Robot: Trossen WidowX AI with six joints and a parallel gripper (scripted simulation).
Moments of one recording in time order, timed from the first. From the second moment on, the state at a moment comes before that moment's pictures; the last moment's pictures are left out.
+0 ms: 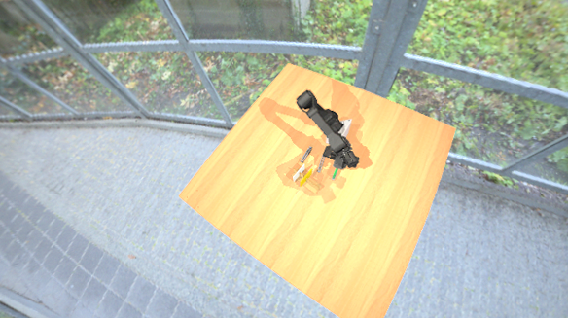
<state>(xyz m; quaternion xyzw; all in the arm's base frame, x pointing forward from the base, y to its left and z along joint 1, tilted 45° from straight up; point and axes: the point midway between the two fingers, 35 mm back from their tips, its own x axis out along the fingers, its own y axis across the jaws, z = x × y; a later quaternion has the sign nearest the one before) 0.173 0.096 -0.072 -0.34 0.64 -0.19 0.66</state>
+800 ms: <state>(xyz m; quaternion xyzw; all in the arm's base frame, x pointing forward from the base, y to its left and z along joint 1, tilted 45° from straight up) 0.177 0.070 -0.099 -0.34 0.64 -0.19 0.66</state>
